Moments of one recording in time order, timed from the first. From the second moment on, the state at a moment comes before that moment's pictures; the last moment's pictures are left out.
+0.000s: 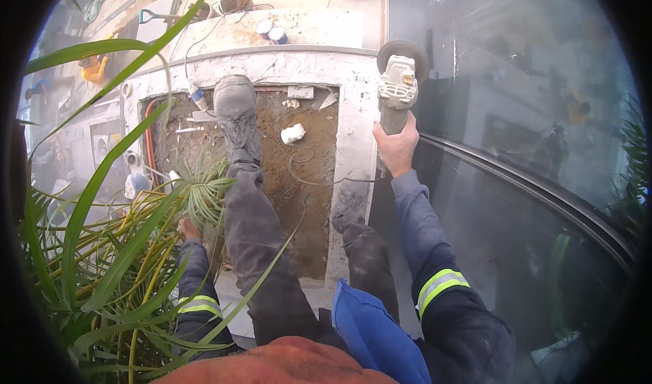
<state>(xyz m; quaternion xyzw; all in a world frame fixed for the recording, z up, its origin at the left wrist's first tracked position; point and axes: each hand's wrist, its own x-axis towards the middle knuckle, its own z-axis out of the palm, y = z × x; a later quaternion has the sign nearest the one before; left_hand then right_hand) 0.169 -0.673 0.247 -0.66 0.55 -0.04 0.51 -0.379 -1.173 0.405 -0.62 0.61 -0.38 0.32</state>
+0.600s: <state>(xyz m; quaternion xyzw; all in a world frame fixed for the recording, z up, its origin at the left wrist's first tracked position) 0.170 -0.713 0.294 -0.71 0.53 0.16 0.44 -0.338 -1.307 0.509 -0.59 0.60 -0.50 0.21</state>
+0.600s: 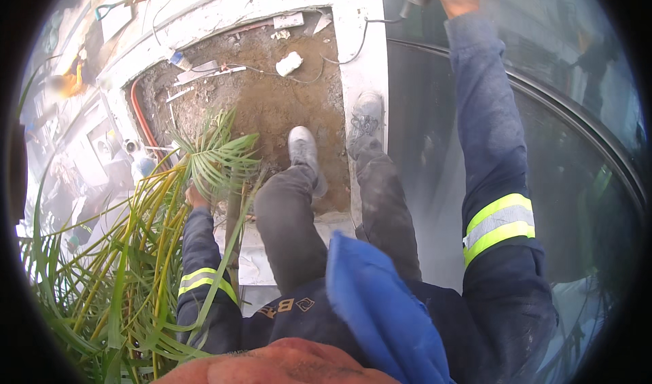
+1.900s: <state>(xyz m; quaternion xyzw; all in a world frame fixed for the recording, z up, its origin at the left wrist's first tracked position) -0.182 -1.253 0.189 -0.50 0.18 0.72 -0.45 -0.298 -1.224 0.232 -0.69 0.63 -0.28 0.22</state>
